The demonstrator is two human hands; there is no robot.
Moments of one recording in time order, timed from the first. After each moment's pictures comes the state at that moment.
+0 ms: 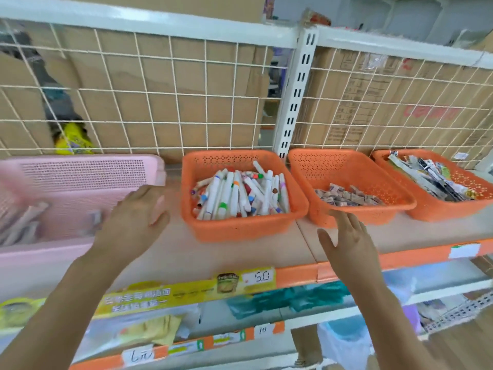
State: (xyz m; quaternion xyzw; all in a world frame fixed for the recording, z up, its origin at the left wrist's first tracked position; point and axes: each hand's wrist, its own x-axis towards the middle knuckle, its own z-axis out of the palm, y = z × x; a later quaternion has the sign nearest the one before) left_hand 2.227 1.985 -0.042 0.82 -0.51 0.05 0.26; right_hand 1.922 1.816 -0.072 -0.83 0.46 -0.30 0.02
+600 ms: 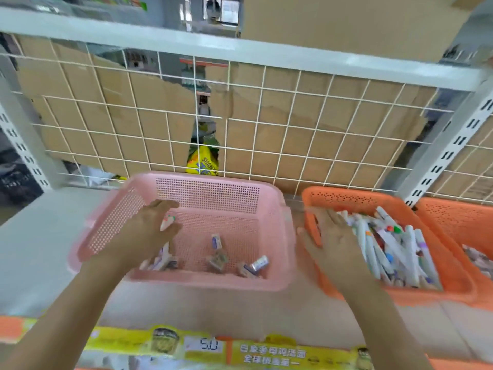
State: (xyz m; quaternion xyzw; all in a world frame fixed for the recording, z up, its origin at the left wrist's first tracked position) left_hand 2.422 2.089 -0.048 0.88 -0.40 -0.03 0.26; right_hand 2.185 1.883 -0.040 -0.91 0.28 -0.27 0.11
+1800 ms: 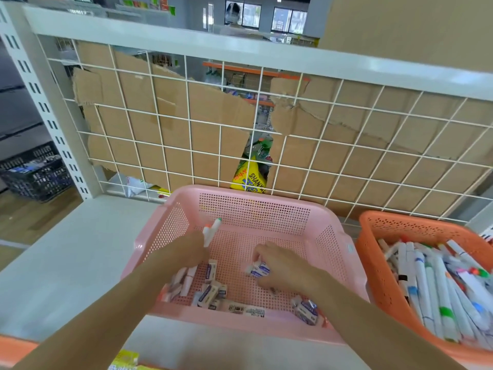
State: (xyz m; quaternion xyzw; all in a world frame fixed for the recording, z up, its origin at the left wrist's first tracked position) left_hand 2.505 2.070 -0.093 0.89 -0.33 -0.27 0.13; right_hand 2.347 1.928 -0.086 -0.97 0.14 0.12 0.16
